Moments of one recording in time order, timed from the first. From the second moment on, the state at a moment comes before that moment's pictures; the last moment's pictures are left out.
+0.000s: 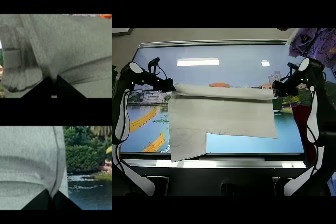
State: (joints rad) left arm 0.11 -1.96 1.92 1.15 -1.31 -1.36; right arm -0.12 -1.92 1.93 -1.36 1.50 1.67
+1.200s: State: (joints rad) left arm 0.22 -1.88 1.93 1.18 -1.40 -1.44; right arm -0.19 -1.88 1.87 -1.35 1.62 1.56
